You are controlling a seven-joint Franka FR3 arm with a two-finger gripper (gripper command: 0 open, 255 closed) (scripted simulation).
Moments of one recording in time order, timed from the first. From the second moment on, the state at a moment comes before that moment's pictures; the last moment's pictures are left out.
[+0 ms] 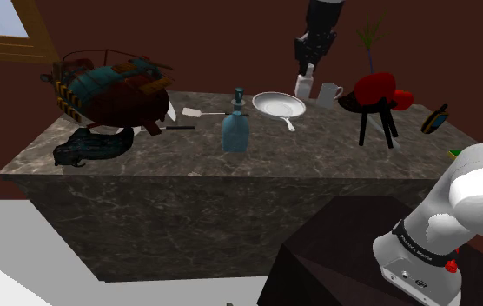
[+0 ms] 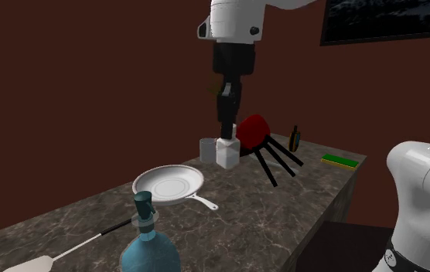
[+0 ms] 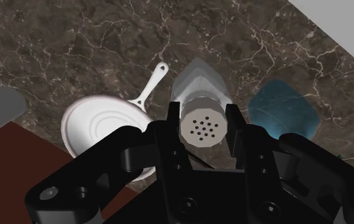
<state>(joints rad) 0.15 -0.35 0.00 -2.05 -0.12 1.74 0.23</state>
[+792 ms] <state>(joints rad) 0.15 -0.35 0.00 -2.21 -0.12 1.90 0.25</state>
